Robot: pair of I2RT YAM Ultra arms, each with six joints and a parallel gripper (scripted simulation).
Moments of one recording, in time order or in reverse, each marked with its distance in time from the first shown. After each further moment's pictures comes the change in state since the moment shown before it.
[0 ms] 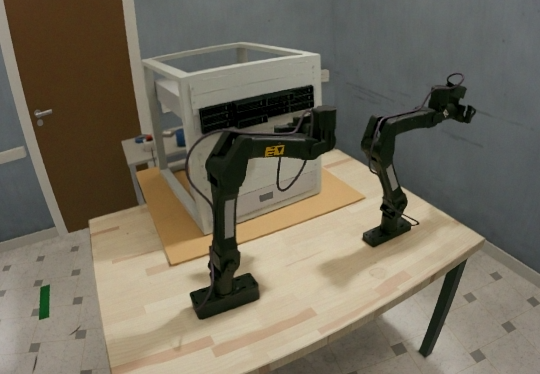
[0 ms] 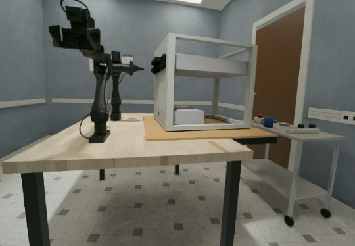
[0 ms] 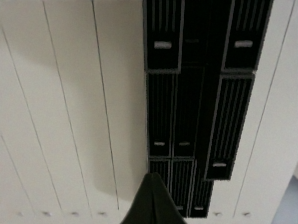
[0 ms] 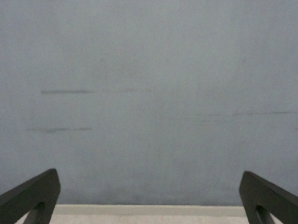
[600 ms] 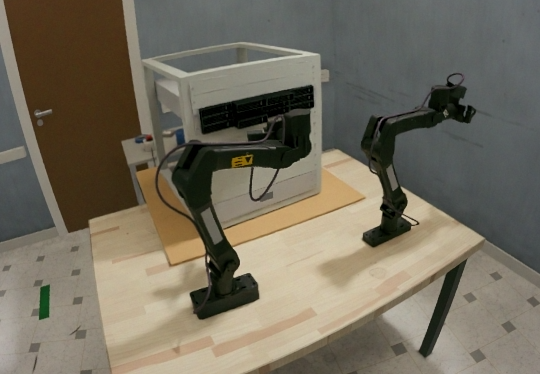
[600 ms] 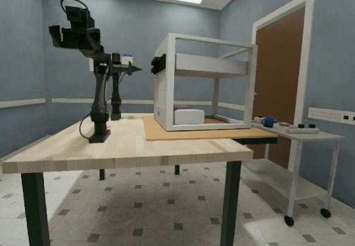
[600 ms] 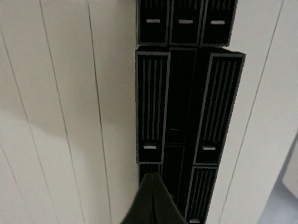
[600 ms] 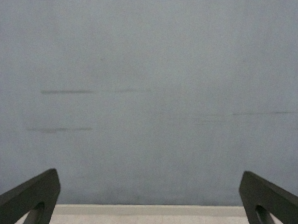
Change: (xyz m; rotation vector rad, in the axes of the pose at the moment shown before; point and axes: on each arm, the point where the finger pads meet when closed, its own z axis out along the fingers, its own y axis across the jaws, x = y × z) left arm -0.092 -0.007 -0.007 0.002 -0.002 -0.033; right arm 0.000 0.000 0.000 0.000 0.000 0.000
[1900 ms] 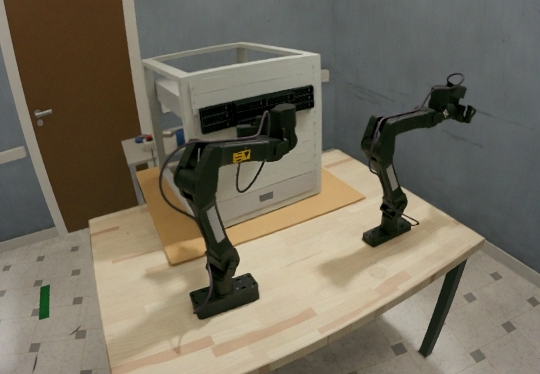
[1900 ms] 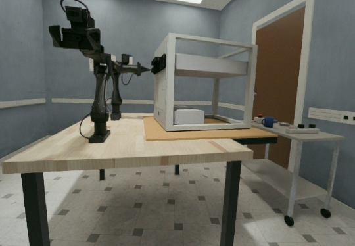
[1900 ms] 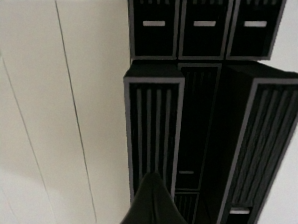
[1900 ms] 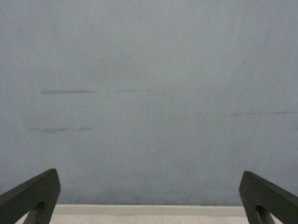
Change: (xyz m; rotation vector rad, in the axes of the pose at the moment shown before) left arm -0.002 0.001 0.065 -0.002 0.001 0.016; right arm 0.000 0.000 0.000 0.000 0.000 0.000
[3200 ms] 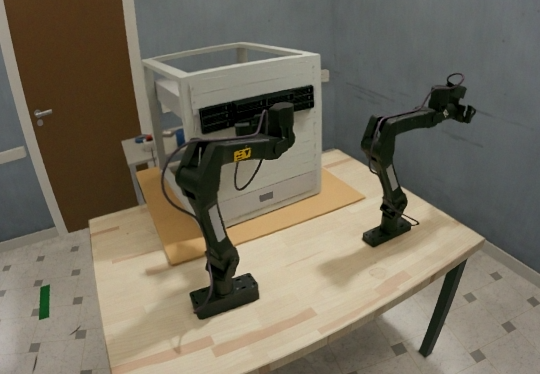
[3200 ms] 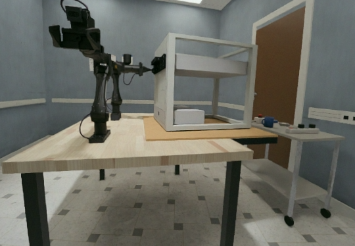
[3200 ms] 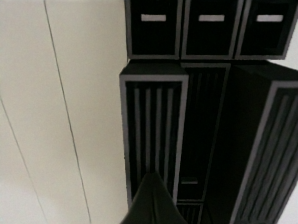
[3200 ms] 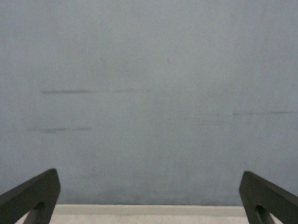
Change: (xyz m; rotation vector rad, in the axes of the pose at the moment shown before) left arm 0.002 0.000 0.013 -0.001 0.002 0.002; right arm 0.000 0.000 0.000 0.000 0.000 0.000
